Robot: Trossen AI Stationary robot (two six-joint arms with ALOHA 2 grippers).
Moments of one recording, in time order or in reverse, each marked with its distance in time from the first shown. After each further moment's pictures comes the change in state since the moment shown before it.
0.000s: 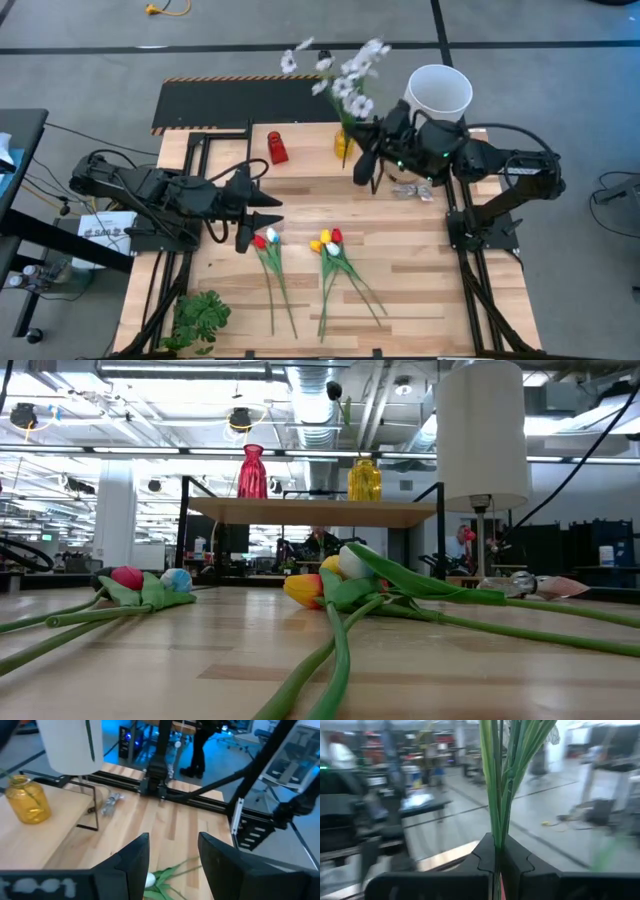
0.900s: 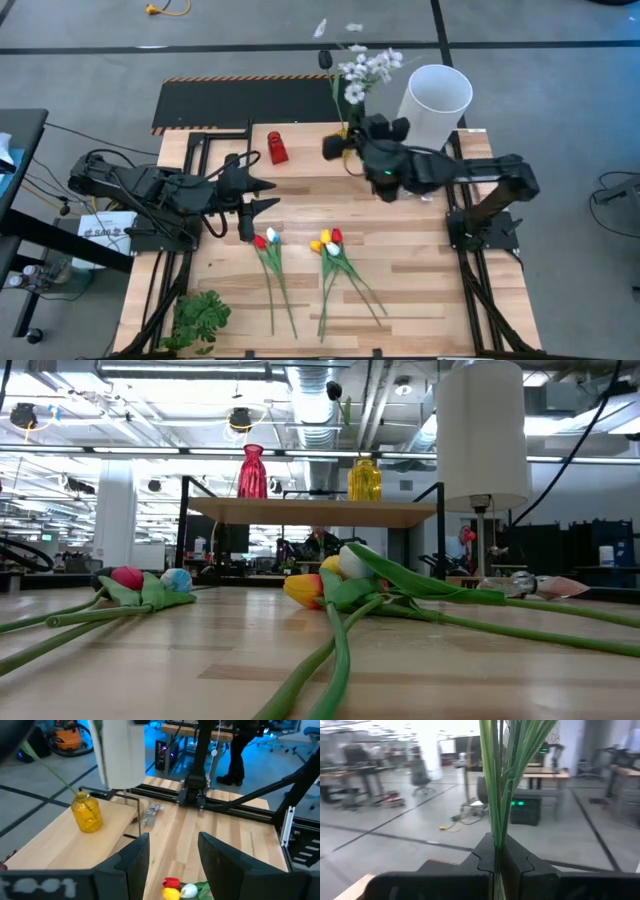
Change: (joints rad) left arm 0.001 -0.020 -0.001 -0.032 -0.205 0.082; right arm -0.022 0.218 0.000 0.140 0.663 0.148
